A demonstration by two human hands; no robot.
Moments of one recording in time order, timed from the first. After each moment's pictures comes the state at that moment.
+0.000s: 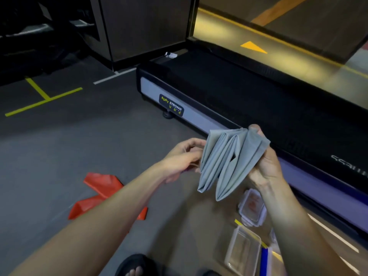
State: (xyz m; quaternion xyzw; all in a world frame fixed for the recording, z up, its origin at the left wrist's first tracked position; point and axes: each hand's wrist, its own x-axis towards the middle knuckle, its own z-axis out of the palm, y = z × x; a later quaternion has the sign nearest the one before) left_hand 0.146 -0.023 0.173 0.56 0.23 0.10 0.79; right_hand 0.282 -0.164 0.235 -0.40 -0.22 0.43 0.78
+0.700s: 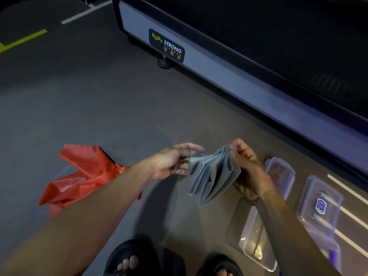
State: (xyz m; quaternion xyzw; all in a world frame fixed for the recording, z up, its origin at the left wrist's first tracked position) left_hand 0.171 0.005 -0.033 0.44 0.31 -0.10 0.84; right_hand 0.301 -0.171 0.018 -0.45 -0.14 0.53 0.71
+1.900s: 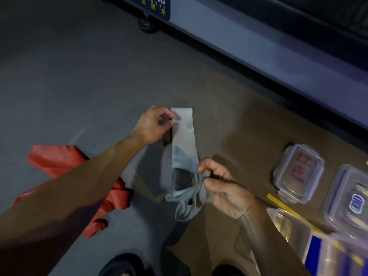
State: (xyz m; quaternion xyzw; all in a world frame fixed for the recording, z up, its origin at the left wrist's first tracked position) left_hand 0.229 0.101 -0.146 0.83 0.34 0.05 0.43; right_hand 0.298 -0.161 -0.098 -0.36 -0.06 0.67 0.64
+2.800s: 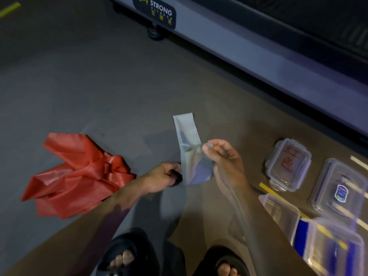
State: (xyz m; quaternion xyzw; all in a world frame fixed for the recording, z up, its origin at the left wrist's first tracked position) left_hand 0.130 -0.024 -0.157 0.67 0.31 -0.15 0.66; right_hand 0.284 -0.161 -0.085 -0.59 -0.03 0.41 0.70
